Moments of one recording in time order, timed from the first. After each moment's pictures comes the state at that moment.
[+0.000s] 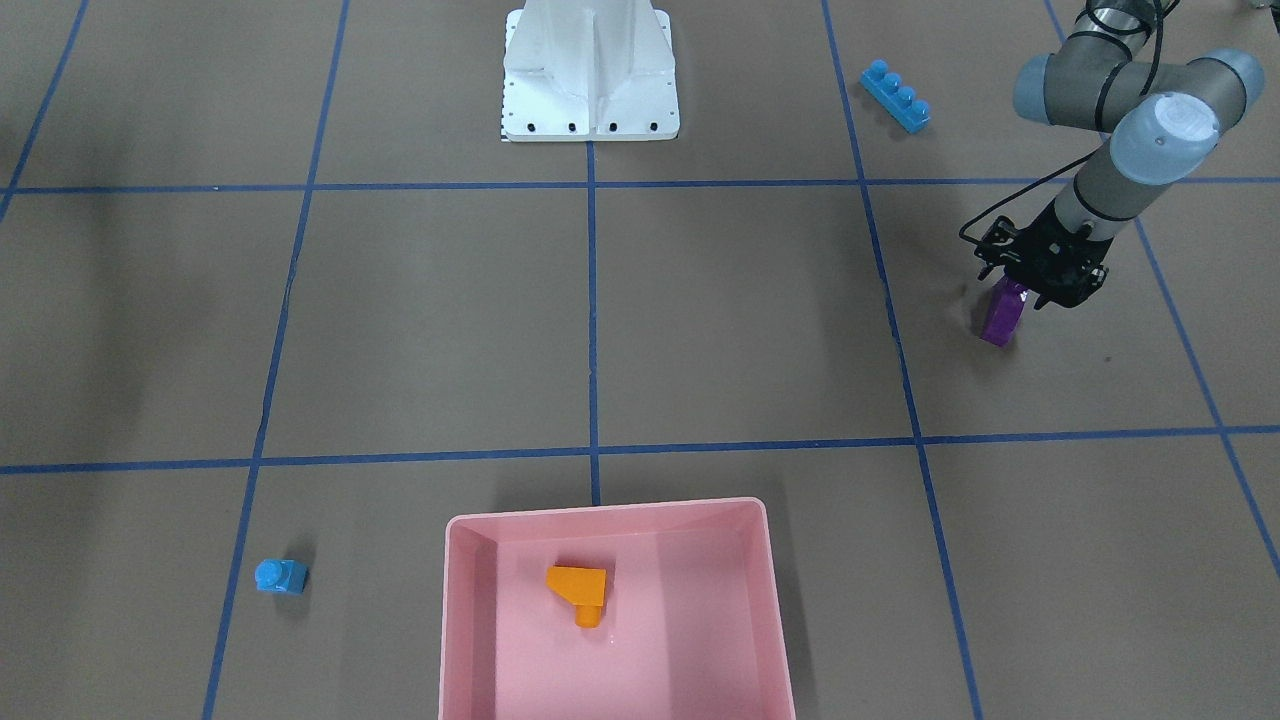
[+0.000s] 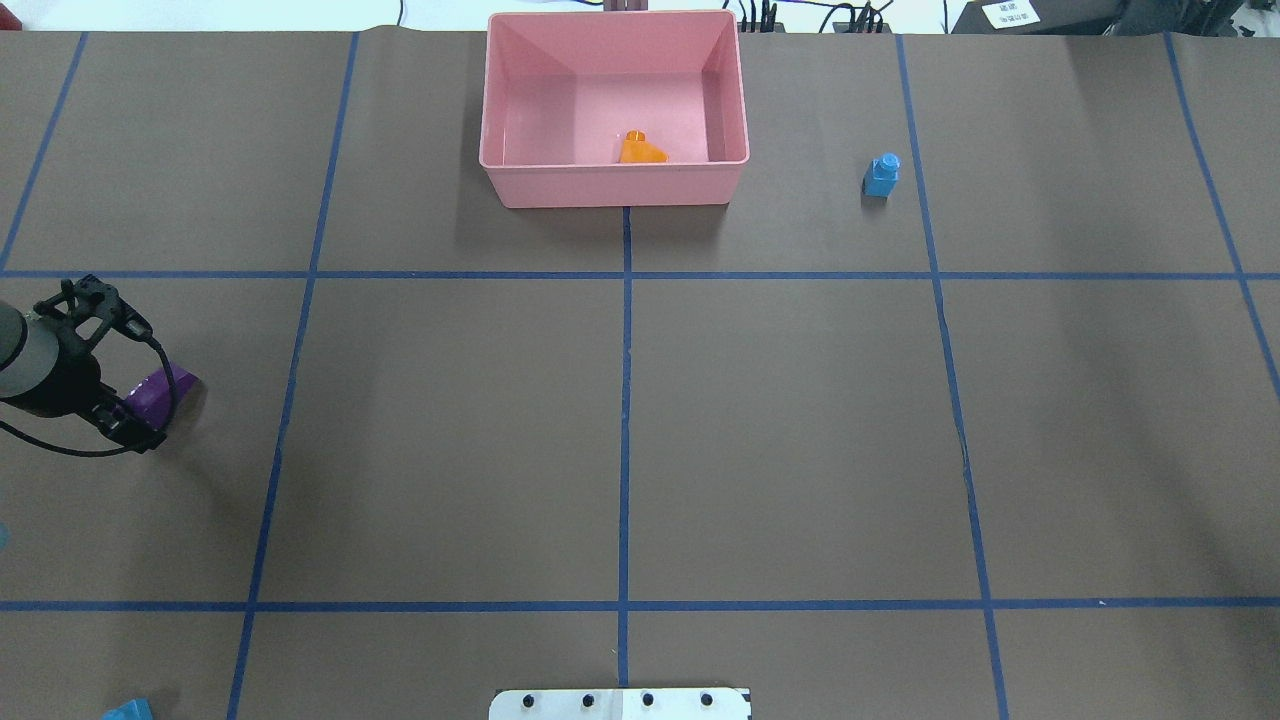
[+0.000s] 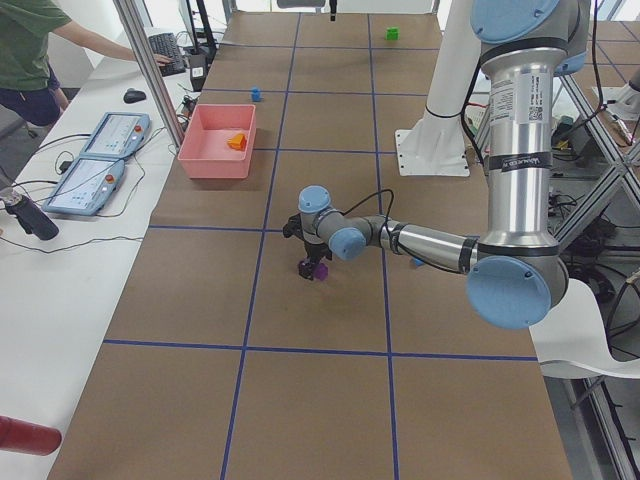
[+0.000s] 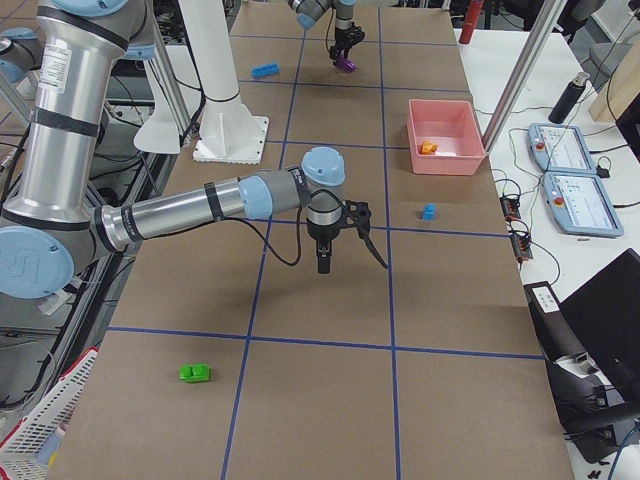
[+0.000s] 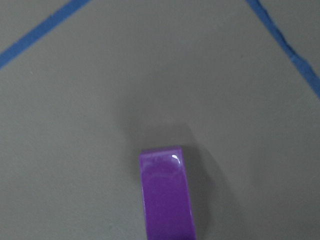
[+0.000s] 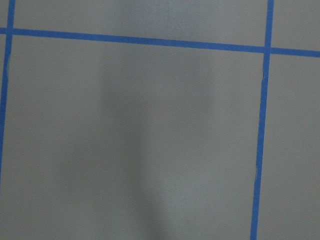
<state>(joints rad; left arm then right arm) -0.83 -1.51 -1.73 -2.02 -2.12 -0.25 1.29 -1.82 2.09 -1.57 2.28 0.34</state>
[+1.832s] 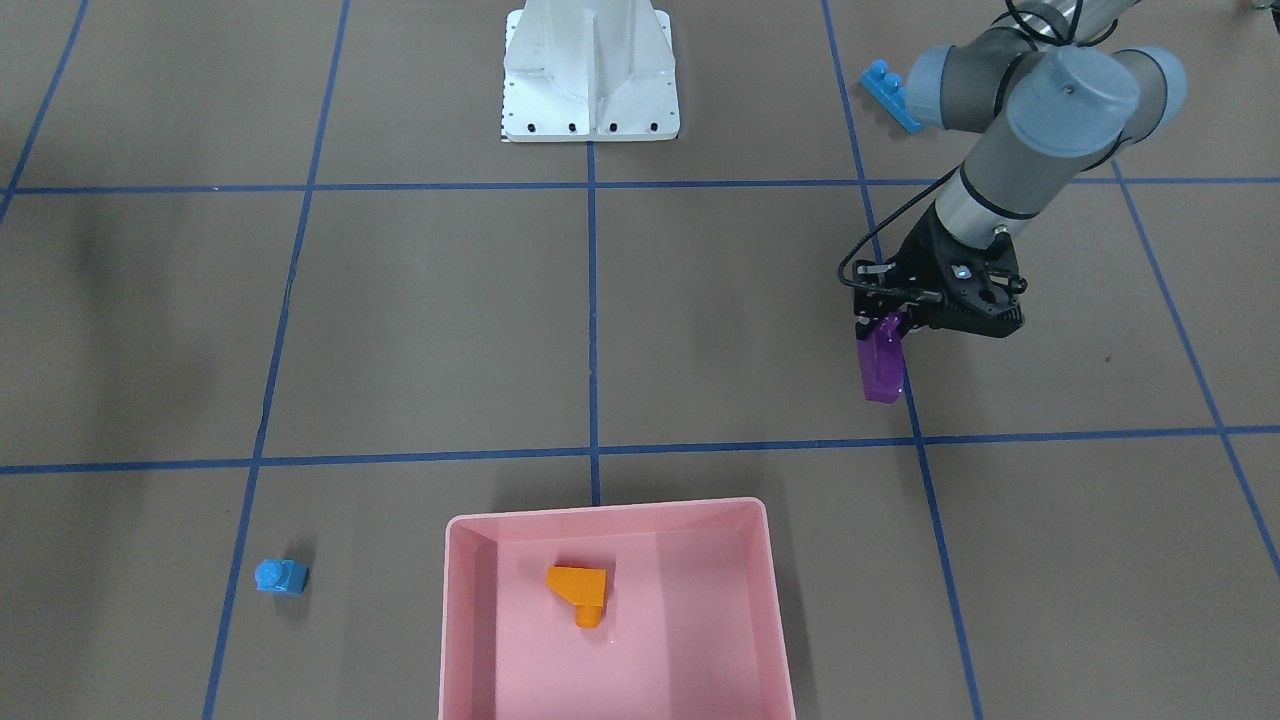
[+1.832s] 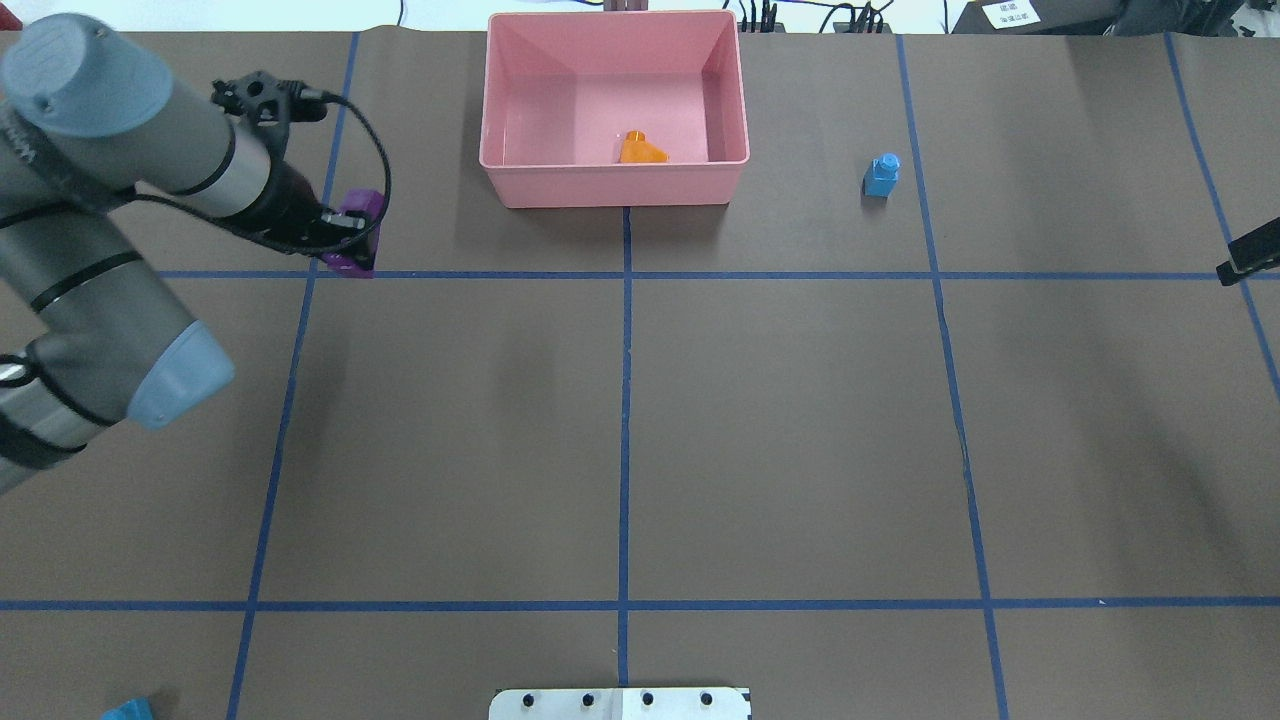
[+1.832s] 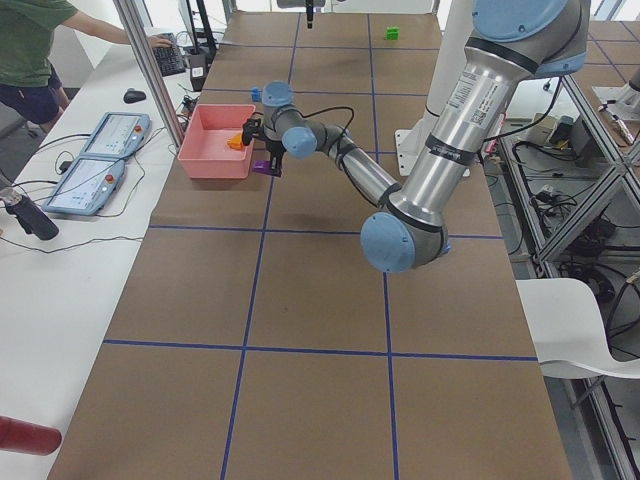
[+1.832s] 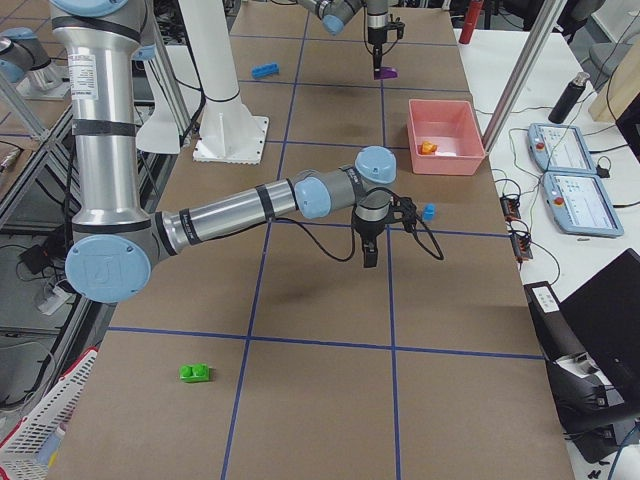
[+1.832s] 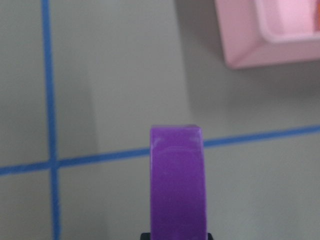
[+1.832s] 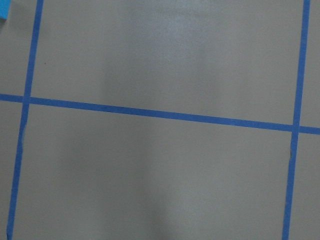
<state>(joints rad) -0.88 -2.16 -1.63 -1.75 -2.12 -0.94 1.28 -1.53 1.86 -1.57 2.28 0.34</state>
